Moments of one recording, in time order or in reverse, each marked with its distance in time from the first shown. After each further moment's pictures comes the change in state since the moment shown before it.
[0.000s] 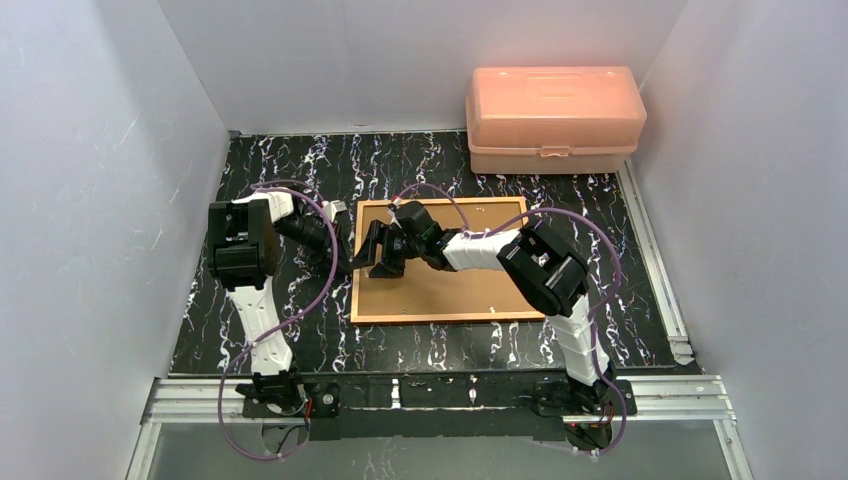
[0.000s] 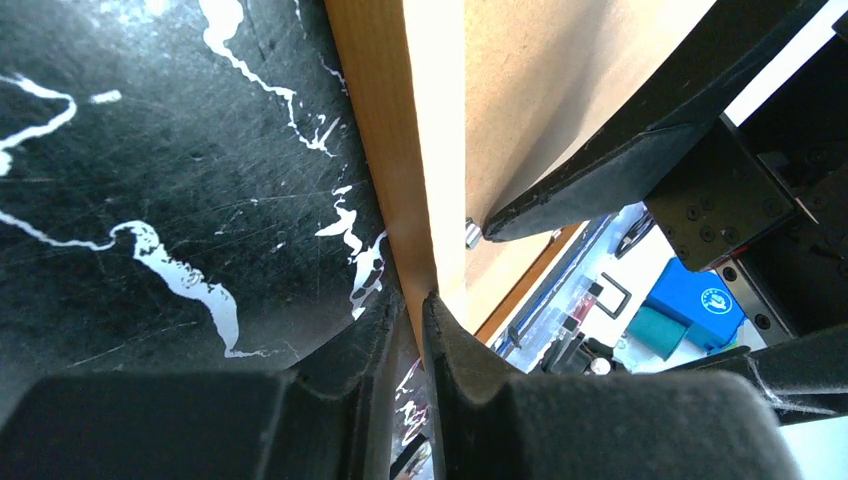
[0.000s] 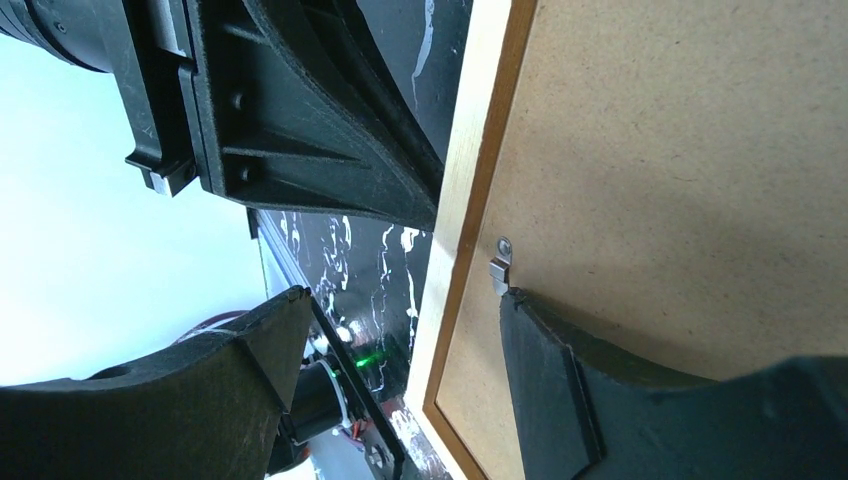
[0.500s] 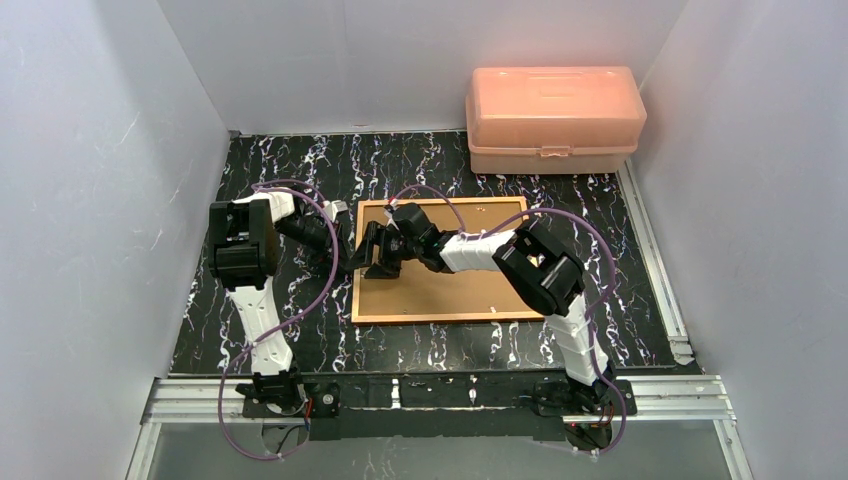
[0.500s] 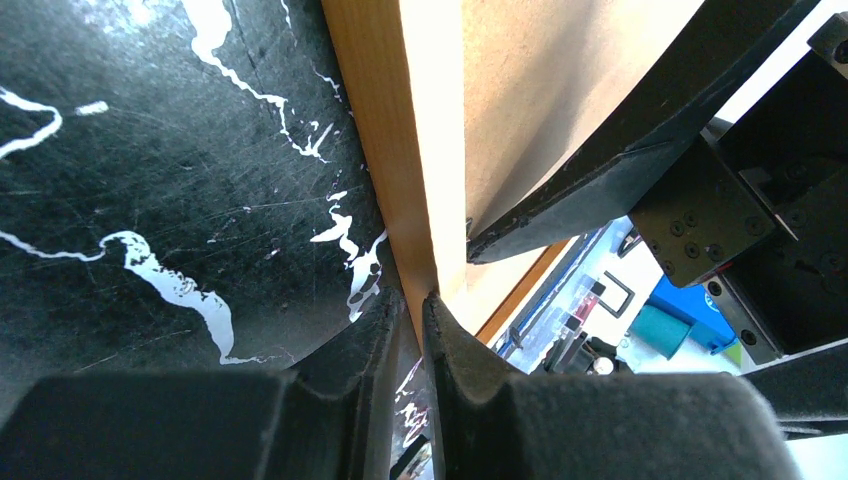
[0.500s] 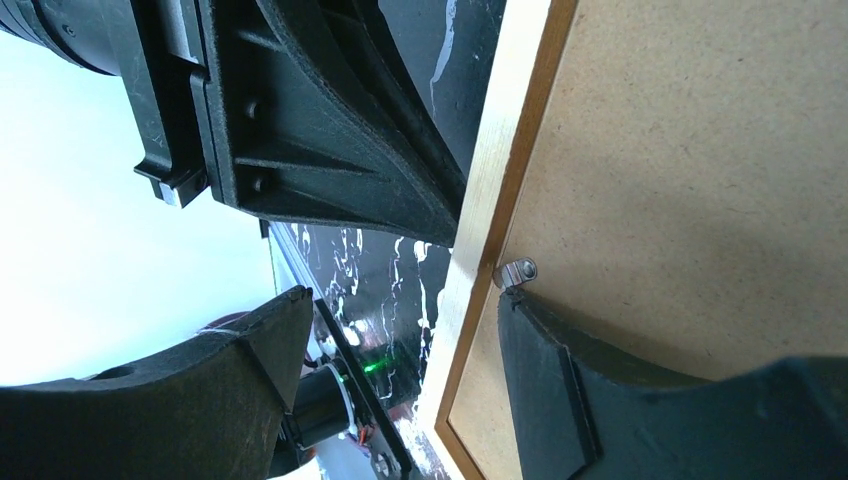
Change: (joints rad) left arm -0.009 0.000 0.000 0.008 0.000 0.001; right arm 0.011 0.024 0.007 0.047 -0.008 0.022
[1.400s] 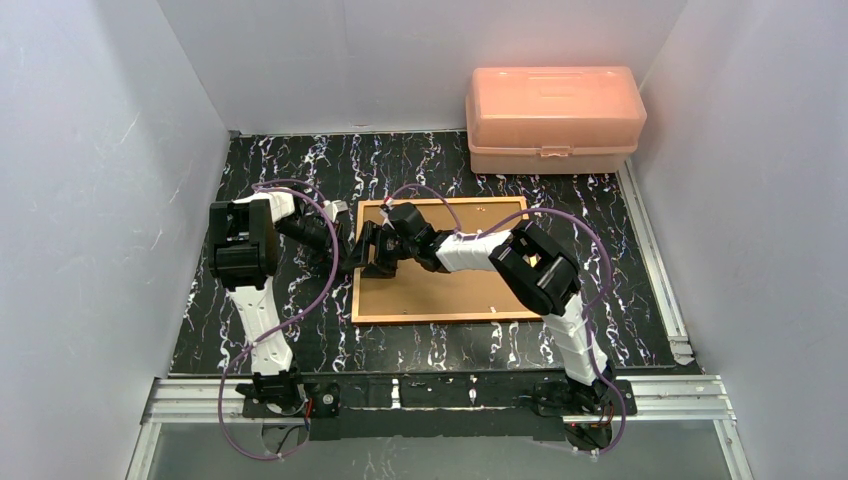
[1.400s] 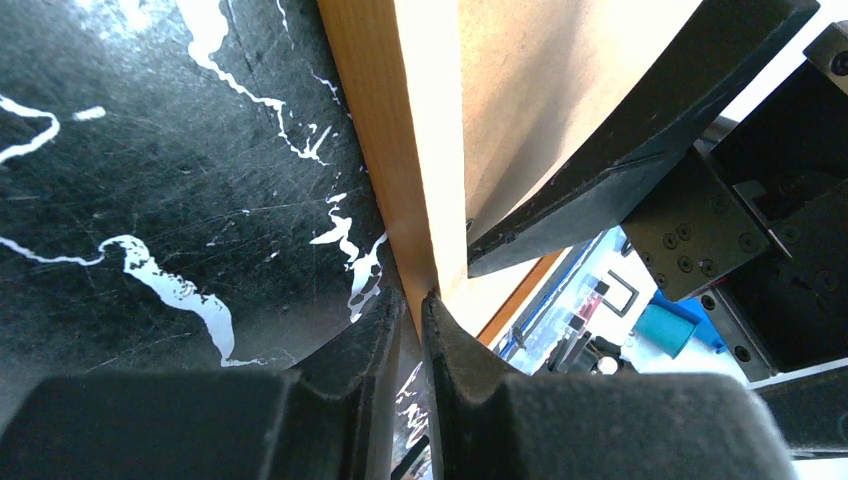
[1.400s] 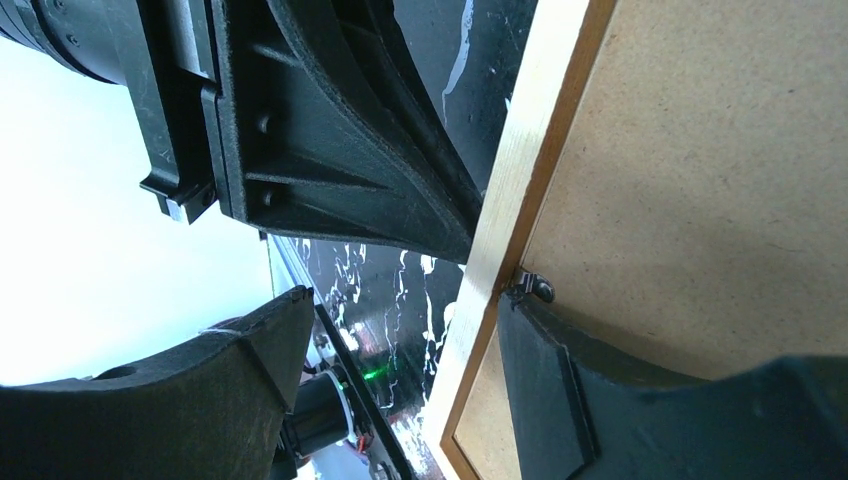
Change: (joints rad) left arm -0.001 0.000 0.000 0.000 0.000 0.008; right arm 0.008 0.026 0.040 -0.003 0.008 -0.003
